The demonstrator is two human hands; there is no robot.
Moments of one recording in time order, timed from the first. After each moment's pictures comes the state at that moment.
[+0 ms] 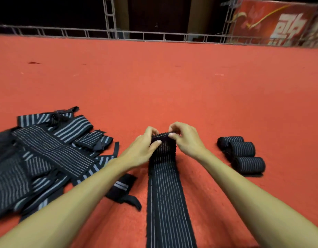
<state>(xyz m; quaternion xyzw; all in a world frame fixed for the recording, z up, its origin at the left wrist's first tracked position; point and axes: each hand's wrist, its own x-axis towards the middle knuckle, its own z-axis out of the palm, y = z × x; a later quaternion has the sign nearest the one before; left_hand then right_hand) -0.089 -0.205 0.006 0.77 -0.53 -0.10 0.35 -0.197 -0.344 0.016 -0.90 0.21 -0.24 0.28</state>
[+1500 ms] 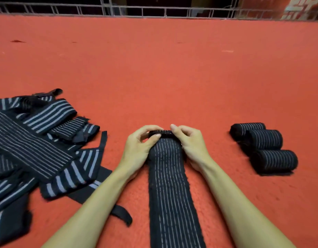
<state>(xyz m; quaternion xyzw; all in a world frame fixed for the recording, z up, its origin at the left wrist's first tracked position) -0.091 -0.237 -0.059 0.63 -0.40 -0.15 0.65 -0.190 -0.354 -0.057 -0.68 0.21 -0.31 0.62</state>
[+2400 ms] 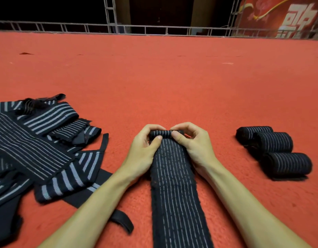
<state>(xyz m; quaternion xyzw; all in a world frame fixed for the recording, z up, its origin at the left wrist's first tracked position) -0.096 -0.231 -0.060 0.61 -0.42 -0.16 0.66 -0.191 -0.348 -0.058 -0.70 0.17 -0.36 0.59</state>
